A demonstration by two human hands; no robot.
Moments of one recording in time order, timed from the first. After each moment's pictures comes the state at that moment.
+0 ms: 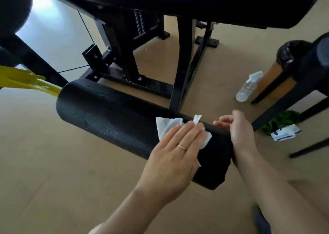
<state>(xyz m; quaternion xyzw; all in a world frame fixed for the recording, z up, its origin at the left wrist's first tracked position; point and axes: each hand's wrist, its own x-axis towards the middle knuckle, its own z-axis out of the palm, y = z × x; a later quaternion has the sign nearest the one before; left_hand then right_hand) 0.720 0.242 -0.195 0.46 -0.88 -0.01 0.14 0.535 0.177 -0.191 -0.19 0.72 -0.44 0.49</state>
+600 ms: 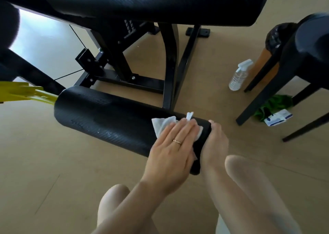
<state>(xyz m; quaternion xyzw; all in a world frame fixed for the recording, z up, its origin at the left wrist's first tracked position) 0.690 0.242 -0.188 0.48 -0.87 -0.04 0.13 0.563 0.229 -0.185 -0.11 0.71 -0.51 0.48</state>
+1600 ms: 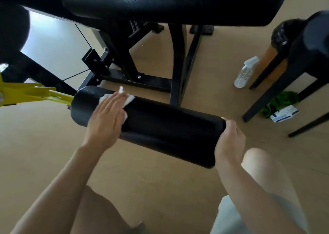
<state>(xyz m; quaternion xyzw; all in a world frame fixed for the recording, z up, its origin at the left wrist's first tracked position) 0.873 0.155 -0.176 0.59 -0.80 -0.04 0.15 0.569 0.230 -0.181 -0.11 0.75 -0.49 0.43</state>
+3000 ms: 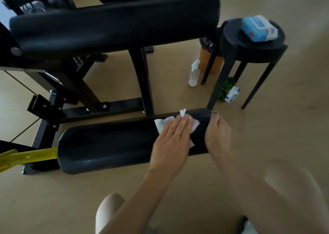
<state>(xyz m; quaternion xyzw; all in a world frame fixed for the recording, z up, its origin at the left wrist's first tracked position) 0.769 0.198 -0.187 0.31 -0.95 0.01 0.09 0.617 0.240 -0.191 -0.15 0.85 -0.46 0.20</state>
